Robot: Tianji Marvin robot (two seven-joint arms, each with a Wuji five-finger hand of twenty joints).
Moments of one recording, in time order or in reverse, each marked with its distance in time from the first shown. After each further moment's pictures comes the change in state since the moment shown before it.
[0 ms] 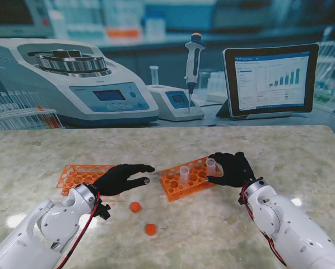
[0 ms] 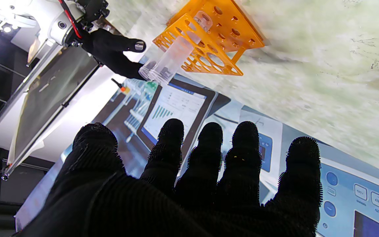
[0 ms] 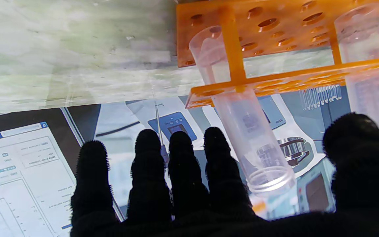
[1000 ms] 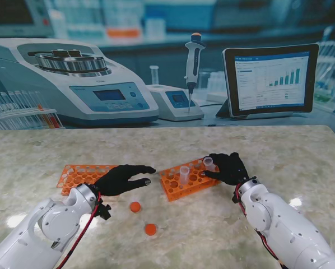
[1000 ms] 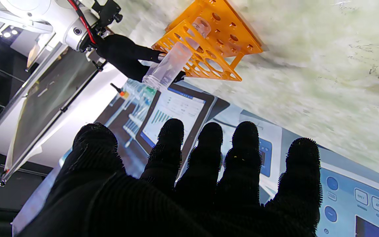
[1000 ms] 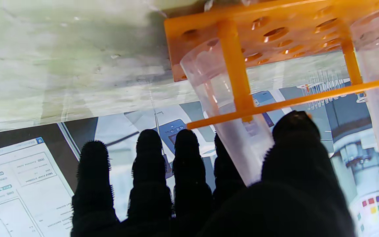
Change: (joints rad) left arm -0.009 0.003 0.010 0.003 0.003 0.009 -0.015; right arm 0.100 -0.028 -0.118 0.141 0.073 0.011 -0.059; left_hand 0.000 0.000 0.000 0.000 0.000 0.000 0.000 0.000 0.000 0.000 0.000 0.000 0.000 0.000 0.000 0.000 -0.008 -0.002 -0.008 0.000; right_hand 0.533 0.242 -0.565 0.017 0.007 -0.138 0.143 -0.040 0.033 -0.075 -0.017 -0.010 0.001 -0.012 0.000 -0.014 -0.001 -0.014 0.000 -0.002
